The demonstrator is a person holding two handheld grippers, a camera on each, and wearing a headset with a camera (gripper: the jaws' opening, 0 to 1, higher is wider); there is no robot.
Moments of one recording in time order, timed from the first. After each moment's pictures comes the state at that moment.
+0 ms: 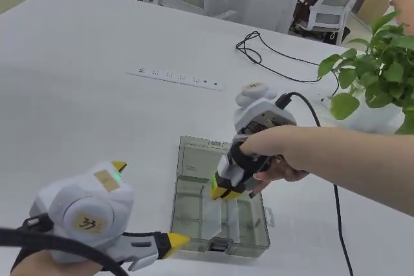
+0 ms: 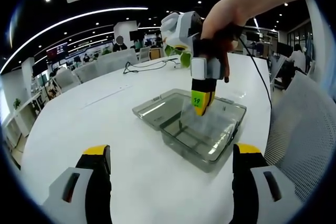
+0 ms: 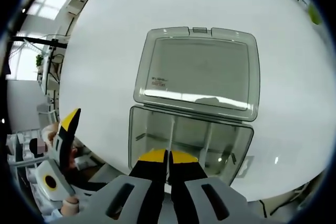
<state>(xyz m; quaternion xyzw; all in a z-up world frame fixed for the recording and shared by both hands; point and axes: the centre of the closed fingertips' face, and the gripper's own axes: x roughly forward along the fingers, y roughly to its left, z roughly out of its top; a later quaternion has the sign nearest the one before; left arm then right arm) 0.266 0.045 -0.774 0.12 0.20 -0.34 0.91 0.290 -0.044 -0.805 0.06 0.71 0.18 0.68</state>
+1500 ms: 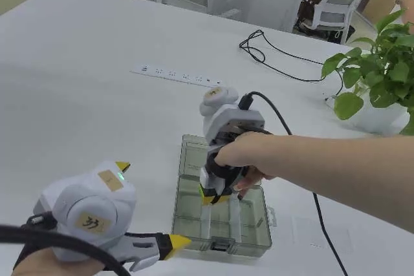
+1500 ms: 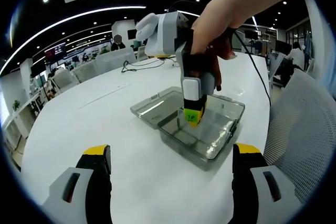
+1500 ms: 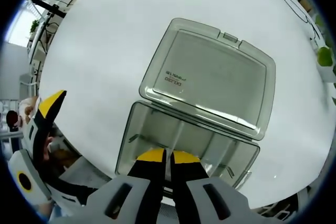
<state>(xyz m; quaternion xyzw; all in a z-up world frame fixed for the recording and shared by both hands) 0.265 0.044 -0.779 0.13 0.21 -0.35 0.91 0.289 -0.033 -0.826 -0.07 0.70 0.19 0.69</state>
